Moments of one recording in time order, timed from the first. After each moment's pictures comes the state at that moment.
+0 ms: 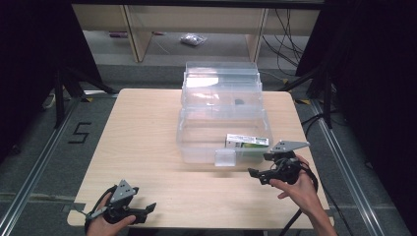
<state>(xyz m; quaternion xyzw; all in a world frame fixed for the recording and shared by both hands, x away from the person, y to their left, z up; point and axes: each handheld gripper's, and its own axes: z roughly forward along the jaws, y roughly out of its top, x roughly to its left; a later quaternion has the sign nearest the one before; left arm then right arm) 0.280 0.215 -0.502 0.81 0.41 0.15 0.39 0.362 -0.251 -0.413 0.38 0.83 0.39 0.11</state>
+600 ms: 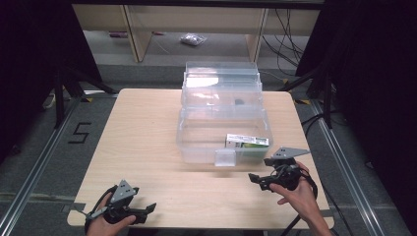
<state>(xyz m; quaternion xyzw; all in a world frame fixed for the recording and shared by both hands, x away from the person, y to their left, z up) 0.280 0.216 -0.501 0.82 0.41 0.15 0.38 0.350 -0.254 -0.428 0.40 0.82 0.39 0.09</state>
